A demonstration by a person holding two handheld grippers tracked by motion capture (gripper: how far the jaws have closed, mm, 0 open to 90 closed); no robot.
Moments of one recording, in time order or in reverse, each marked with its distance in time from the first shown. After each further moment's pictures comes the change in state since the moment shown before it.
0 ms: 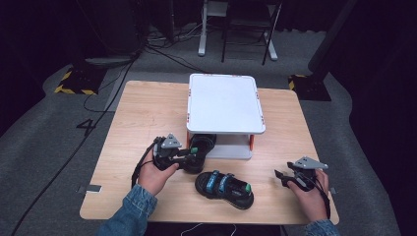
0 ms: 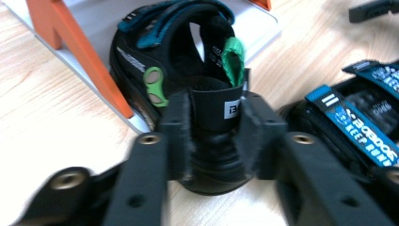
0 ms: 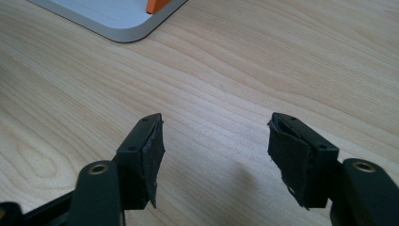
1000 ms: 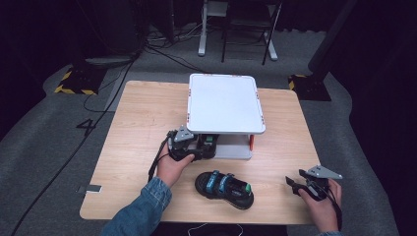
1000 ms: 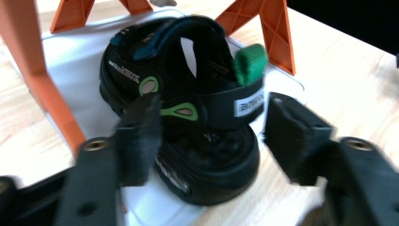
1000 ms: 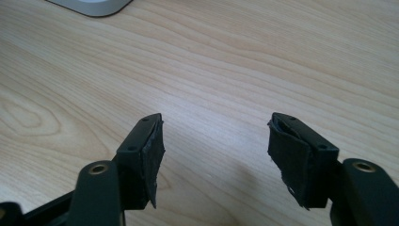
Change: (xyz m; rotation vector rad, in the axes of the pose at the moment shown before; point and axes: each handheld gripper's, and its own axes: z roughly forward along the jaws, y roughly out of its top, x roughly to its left) left arm 0.006 0.011 0.049 -0.181 0.029 -0.037; right arm -0.009 -0.025 -0.026 0.006 -0.055 0.057
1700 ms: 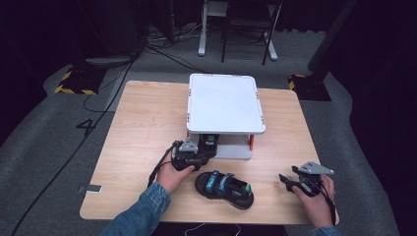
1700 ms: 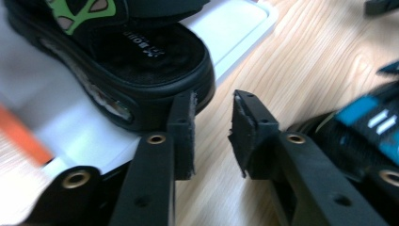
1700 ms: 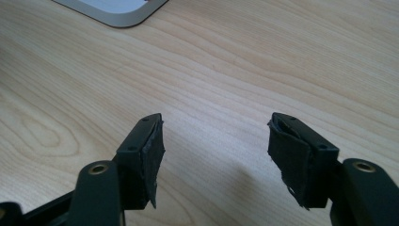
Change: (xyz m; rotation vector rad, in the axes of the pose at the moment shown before) left arm -0.011 -0.024 0.021 0.155 -0.129 0.081; right arm 0.009 0.011 0.011 -0.003 0.036 -0.048
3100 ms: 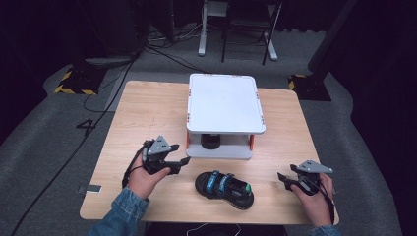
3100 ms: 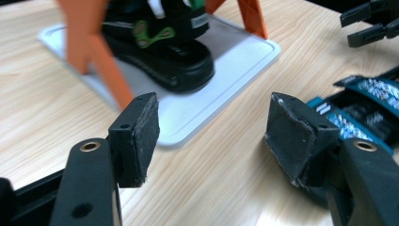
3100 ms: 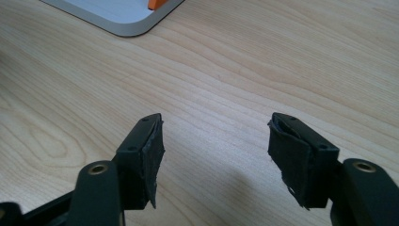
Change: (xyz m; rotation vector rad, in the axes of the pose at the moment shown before) left arm 0.003 -0.010 -0.108 -0.104 0.130 0.010; right arm 0.002 0.006 0.002 -0.011 0.014 -0.008
